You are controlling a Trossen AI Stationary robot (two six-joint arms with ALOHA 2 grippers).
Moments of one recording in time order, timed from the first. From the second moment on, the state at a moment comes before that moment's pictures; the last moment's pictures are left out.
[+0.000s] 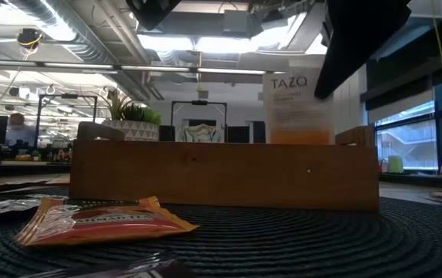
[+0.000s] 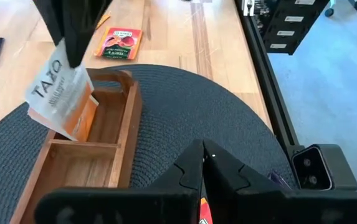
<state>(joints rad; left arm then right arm) -0.60 1.78 1.23 -0.14 -0.41 -0.42 0.50 1.79 1.35 -0.83 0.39 0.69</state>
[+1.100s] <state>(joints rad) -0.60 1.78 1.23 -0.14 -0.43 -0.42 0.50 1.79 1.27 -0.77 0.42 0.75</state>
